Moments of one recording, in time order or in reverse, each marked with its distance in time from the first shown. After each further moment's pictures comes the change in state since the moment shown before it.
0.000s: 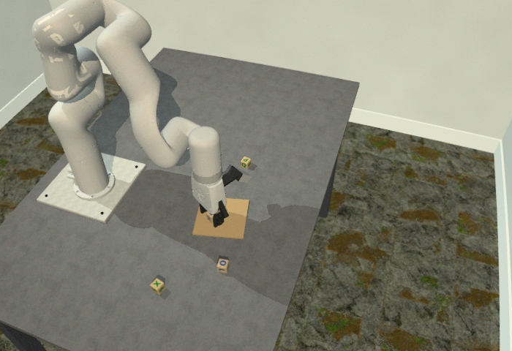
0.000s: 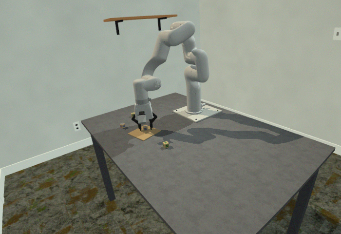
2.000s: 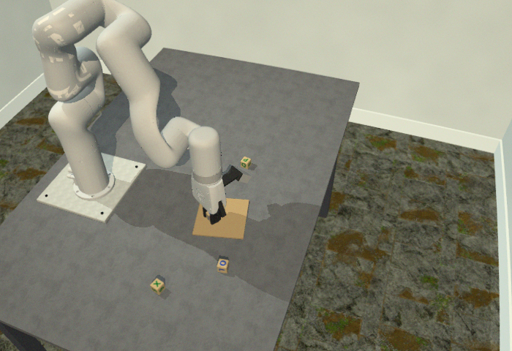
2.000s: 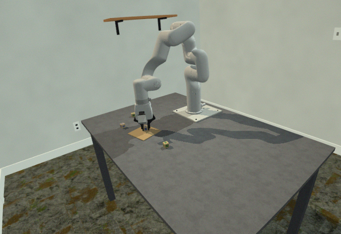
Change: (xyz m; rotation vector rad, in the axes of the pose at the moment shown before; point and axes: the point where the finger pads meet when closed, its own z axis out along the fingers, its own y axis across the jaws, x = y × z) arm 0.000 0.000 0.000 0.000 0.000 0.000
